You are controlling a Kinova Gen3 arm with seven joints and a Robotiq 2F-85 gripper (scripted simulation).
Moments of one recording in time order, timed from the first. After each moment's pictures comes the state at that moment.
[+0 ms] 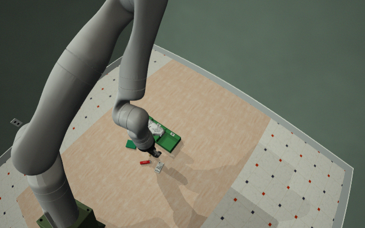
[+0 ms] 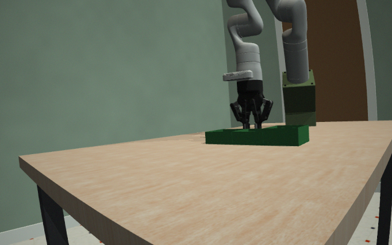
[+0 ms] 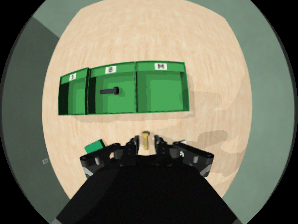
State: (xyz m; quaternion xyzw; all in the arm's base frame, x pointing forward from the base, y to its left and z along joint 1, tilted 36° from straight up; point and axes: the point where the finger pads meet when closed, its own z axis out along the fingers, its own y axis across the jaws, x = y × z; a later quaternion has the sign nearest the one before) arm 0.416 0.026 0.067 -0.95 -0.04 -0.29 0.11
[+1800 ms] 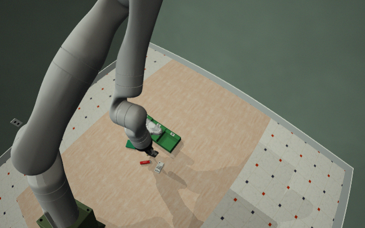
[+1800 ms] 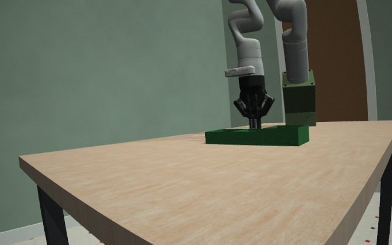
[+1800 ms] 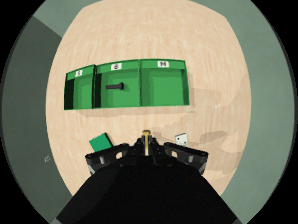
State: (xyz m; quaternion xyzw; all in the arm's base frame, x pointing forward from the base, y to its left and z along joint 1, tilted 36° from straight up) arm 0.400 0.028 0.073 -0.95 -0.04 -0.28 0.12
